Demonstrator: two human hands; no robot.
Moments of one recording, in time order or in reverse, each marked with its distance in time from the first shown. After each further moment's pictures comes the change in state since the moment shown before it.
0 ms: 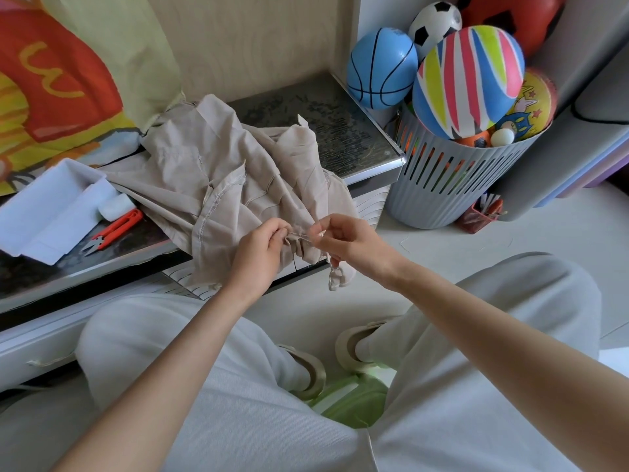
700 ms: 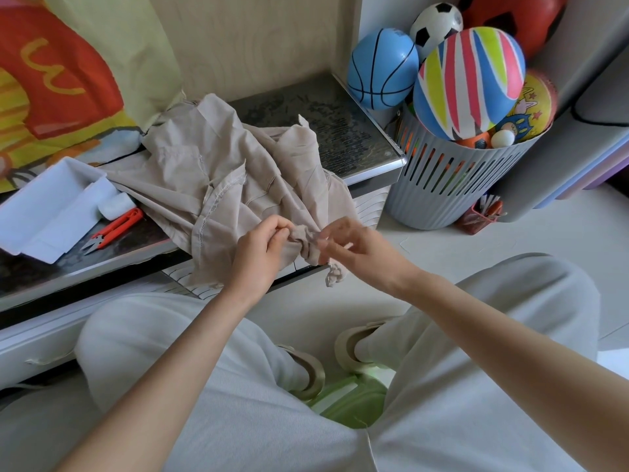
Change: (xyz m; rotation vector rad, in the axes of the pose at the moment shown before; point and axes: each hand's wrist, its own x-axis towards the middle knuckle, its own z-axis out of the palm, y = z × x) left_hand 0.000 -0.009 0.002 -0.083 0.019 0.045; right_hand -0.011 0.007 -0.008 -0.369 0.031 -0.080
